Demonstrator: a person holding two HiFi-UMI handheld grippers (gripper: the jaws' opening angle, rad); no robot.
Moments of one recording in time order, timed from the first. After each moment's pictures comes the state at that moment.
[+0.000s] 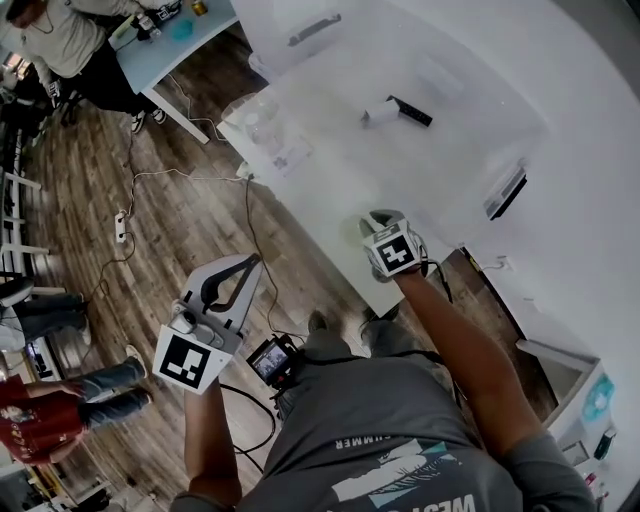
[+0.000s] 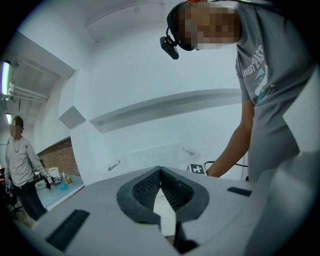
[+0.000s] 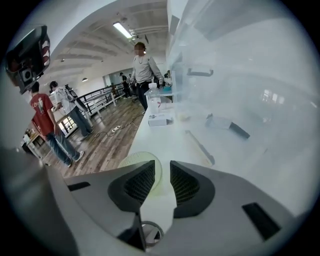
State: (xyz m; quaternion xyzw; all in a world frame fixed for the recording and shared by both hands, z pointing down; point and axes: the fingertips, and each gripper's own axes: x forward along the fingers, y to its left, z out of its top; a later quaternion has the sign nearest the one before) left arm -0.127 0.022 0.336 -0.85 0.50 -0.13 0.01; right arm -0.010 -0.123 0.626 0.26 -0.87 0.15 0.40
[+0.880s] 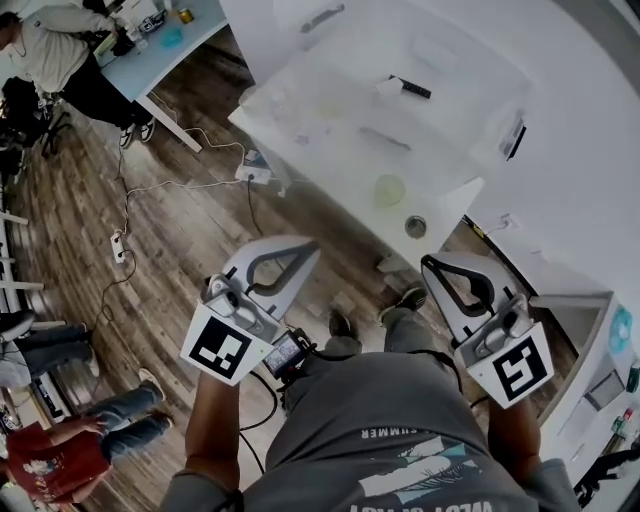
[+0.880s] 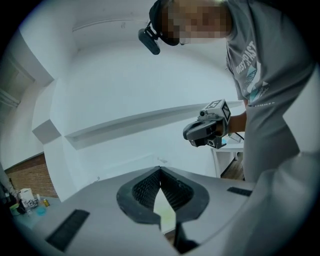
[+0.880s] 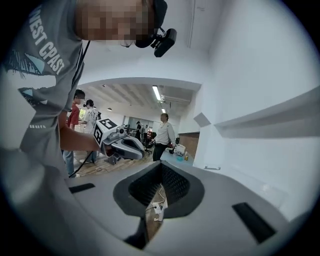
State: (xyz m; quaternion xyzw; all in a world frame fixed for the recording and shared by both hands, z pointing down) left arm -0.152 0.113 0.321 -0.93 0.33 -0.15 0.10; right arm -0.038 0.120 0.282 0.26 -0.96 -0.07 0.11
